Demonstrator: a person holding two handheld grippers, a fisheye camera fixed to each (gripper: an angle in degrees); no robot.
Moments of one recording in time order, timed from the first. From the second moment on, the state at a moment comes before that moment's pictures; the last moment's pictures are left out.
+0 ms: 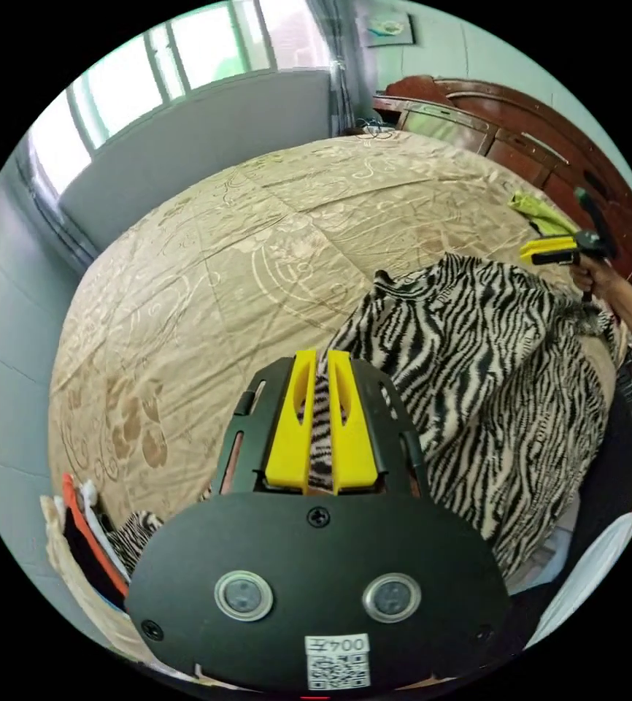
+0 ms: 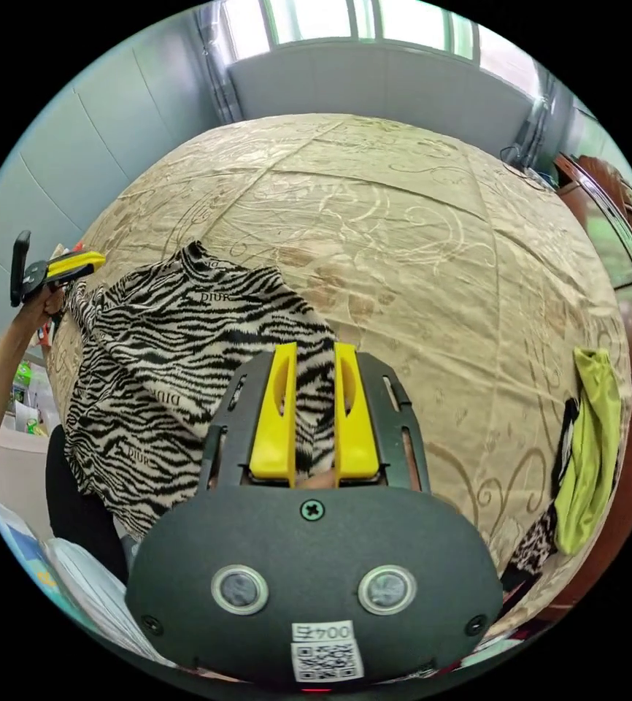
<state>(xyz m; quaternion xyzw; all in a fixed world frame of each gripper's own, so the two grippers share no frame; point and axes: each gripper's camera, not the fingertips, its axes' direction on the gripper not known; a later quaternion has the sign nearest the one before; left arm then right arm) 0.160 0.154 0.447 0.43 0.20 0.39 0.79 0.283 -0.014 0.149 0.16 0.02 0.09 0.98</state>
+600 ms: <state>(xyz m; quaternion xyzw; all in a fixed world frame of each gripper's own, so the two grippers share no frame) 0.275 0.100 0.484 0.39 0.16 0.51 0.75 0.289 -0.114 0.189 0.14 0.01 0.02 0.99</state>
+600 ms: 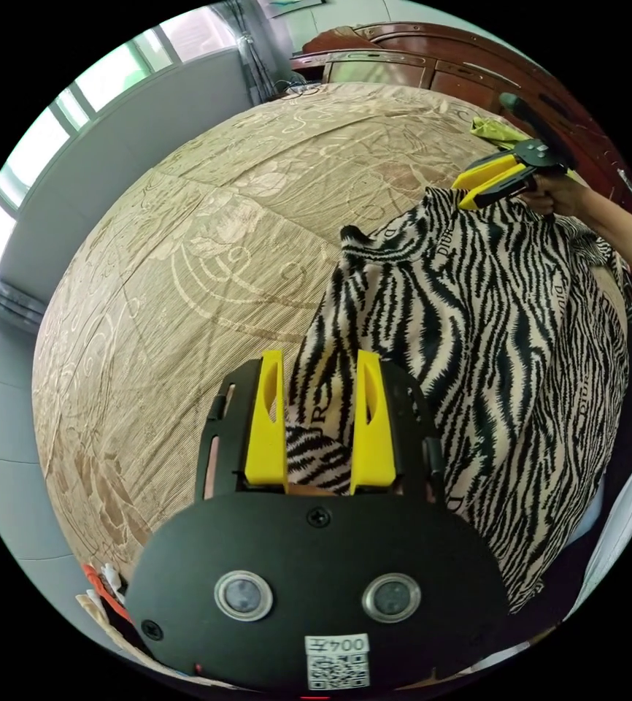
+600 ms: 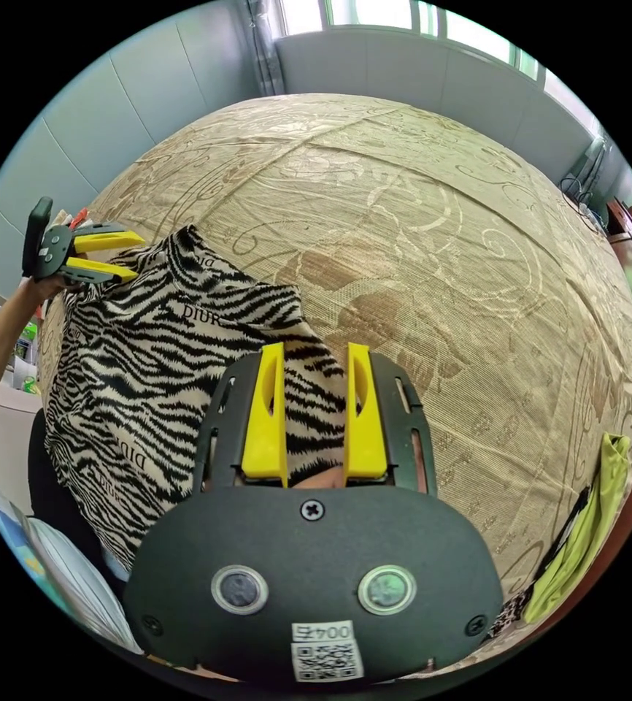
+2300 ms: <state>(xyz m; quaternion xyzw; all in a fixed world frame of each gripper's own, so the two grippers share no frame) 0.134 0.204 0.525 0.34 0.47 0.40 0.71 0.321 0.563 0.125 0.30 0.01 0.40 0.86</state>
